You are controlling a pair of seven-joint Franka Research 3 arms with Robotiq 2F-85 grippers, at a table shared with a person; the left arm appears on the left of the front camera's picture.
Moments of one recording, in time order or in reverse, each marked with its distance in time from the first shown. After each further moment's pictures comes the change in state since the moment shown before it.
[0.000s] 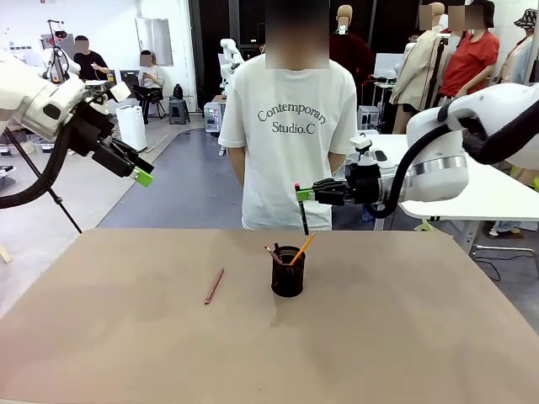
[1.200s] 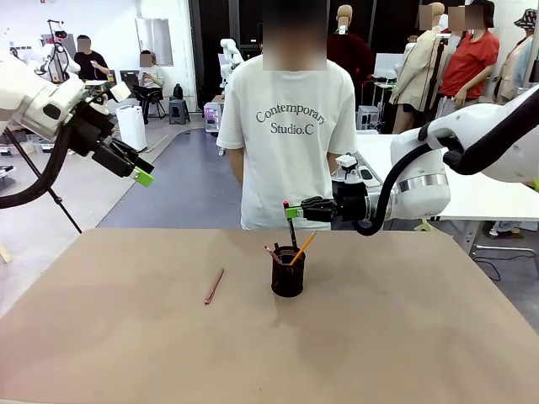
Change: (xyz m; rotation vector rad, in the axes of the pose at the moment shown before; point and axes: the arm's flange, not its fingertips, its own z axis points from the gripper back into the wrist) left arm 0.000 0.000 0.000 0.000 0.000 0.000; right arm -0.042 -0.005 -0.024 0.039 -0.016 -0.073
